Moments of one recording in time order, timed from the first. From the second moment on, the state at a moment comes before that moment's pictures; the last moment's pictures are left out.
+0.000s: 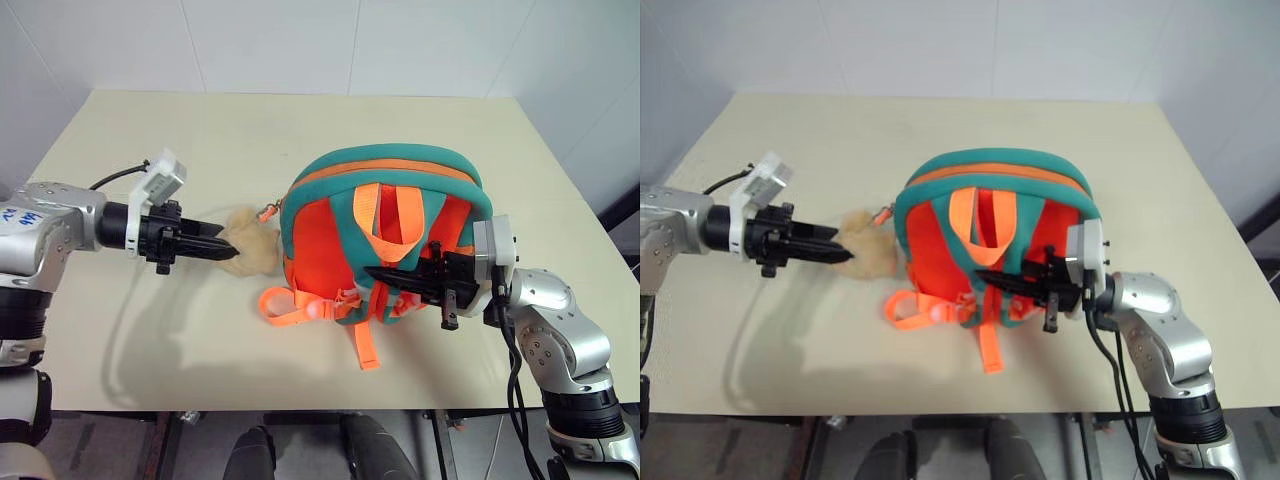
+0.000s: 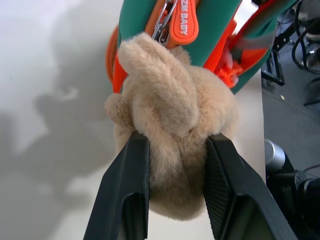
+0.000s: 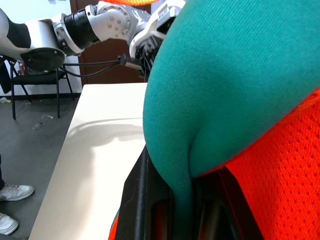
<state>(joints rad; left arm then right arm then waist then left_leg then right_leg) -0.78 1.00 -0.10 0.12 -0.56 0.83 -1.31 -0.35 -0.55 -0.05 -0.32 0.67 0.31 1.11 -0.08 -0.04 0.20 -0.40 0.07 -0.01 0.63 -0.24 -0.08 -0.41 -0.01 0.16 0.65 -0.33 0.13</state>
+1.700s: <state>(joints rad) -0.53 0.91 0.30 0.27 -0.49 0.34 -1.39 -0.09 -1.09 -0.50 -0.09 0.61 0.41 1.34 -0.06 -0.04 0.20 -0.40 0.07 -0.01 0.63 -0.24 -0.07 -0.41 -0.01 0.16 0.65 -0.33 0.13</state>
